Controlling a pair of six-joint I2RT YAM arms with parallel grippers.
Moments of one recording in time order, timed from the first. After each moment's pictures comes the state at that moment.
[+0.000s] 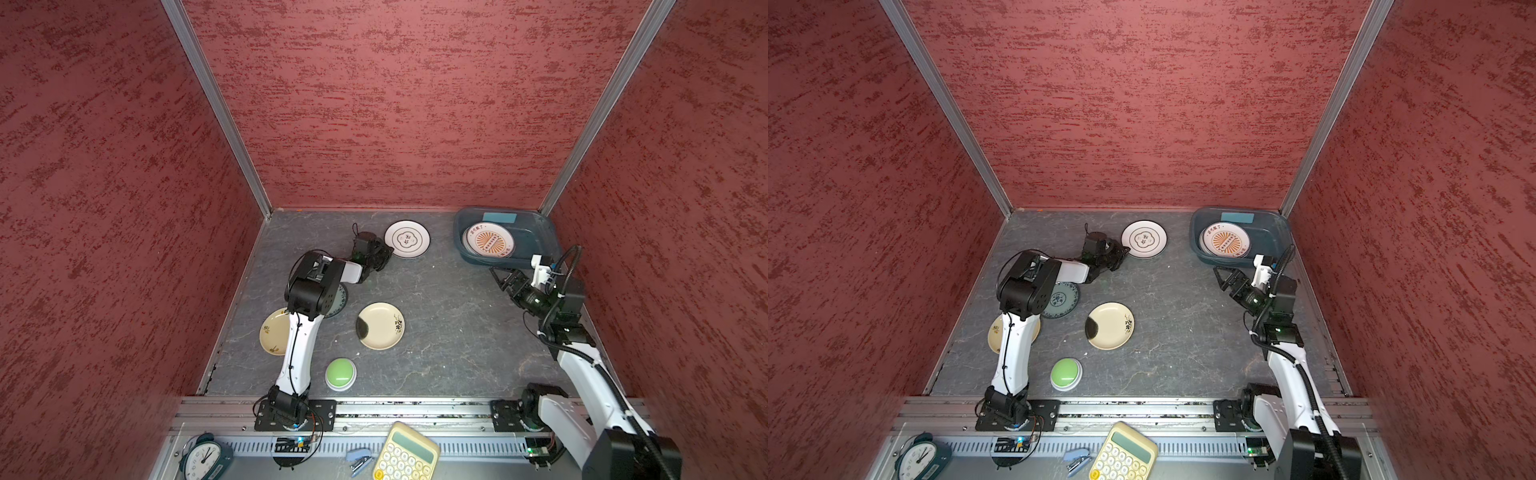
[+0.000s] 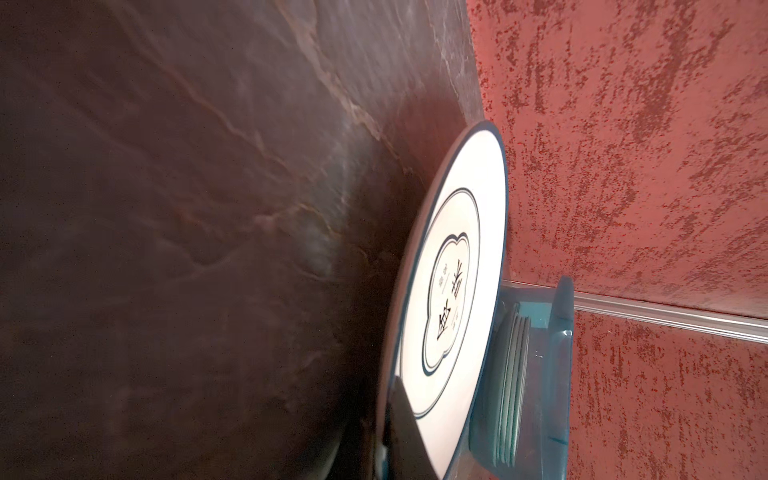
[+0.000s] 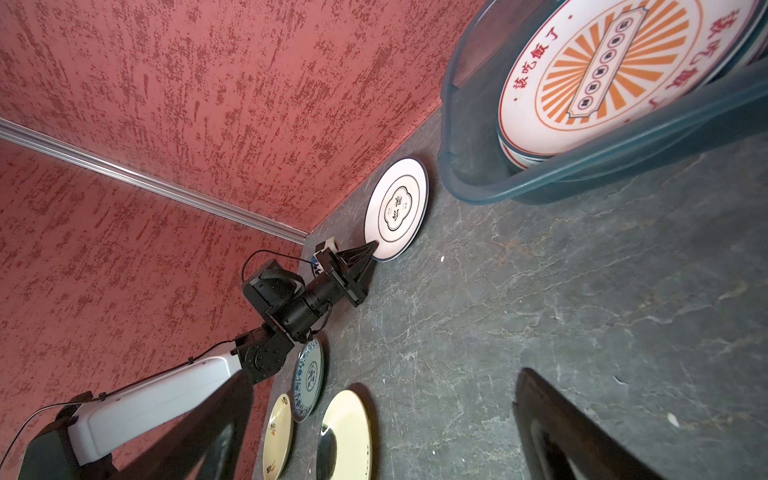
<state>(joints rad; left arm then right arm) -0.35 2.29 1.32 0.46 0.26 -1.25 -0.13 0.89 0.46 0.11 -0.66 0.79</state>
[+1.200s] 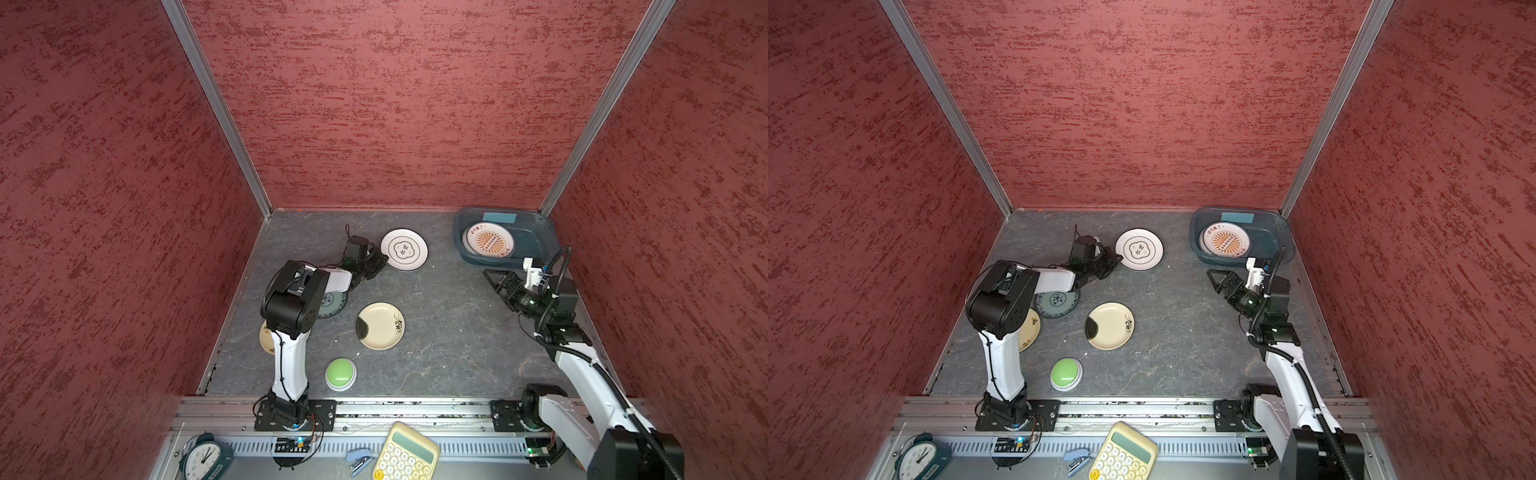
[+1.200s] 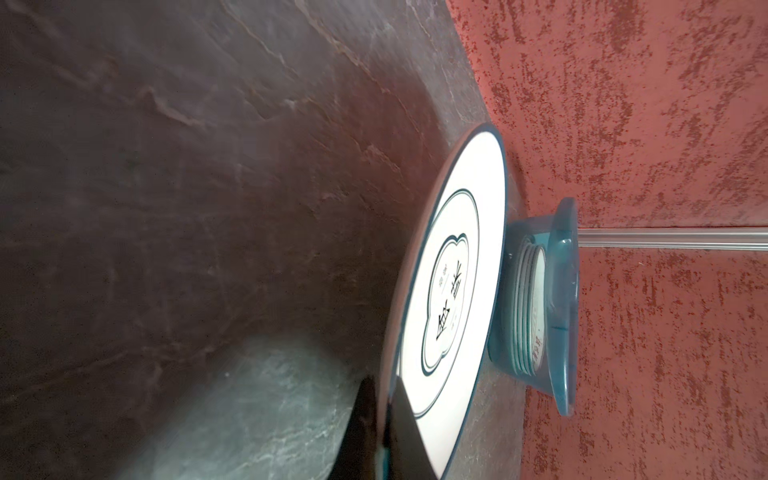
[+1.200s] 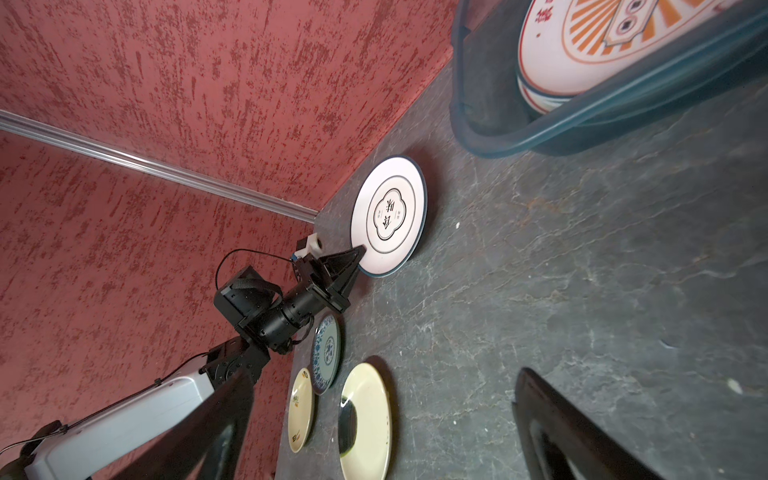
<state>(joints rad) -0.34 2.00 1.06 0.37 0.30 -1.07 -0.06 0.90 0.45 0.10 -0.68 0.86</state>
